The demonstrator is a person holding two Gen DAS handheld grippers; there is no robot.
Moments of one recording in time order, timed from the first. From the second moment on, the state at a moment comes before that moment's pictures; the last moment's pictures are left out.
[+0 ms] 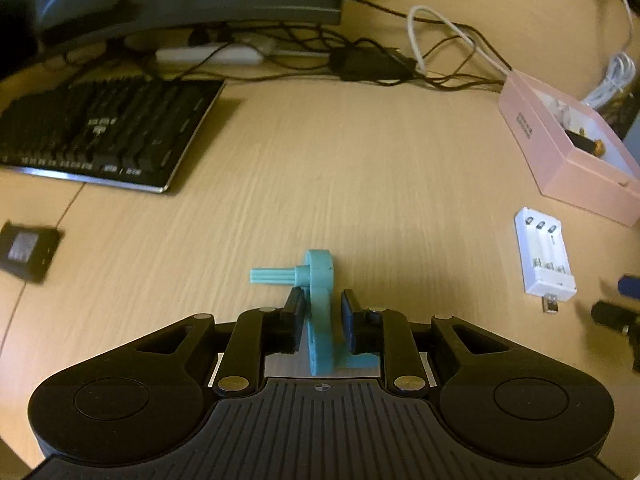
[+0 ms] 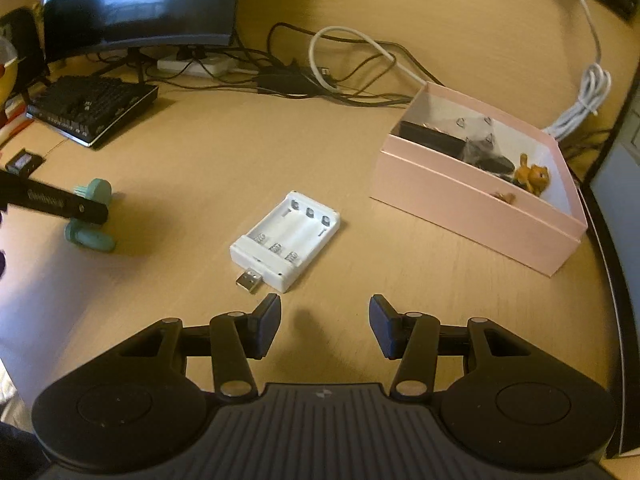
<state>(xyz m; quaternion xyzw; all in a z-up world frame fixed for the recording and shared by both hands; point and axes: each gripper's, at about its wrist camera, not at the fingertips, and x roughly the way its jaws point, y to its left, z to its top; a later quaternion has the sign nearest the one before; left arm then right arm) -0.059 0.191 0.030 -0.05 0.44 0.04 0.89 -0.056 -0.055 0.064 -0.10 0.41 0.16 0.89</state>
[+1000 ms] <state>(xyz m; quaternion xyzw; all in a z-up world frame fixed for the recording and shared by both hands) -0.078 0.186 0.033 0.00 0.44 -0.13 0.89 -0.037 -0.007 0.070 -0.06 0.40 0.13 0.91</state>
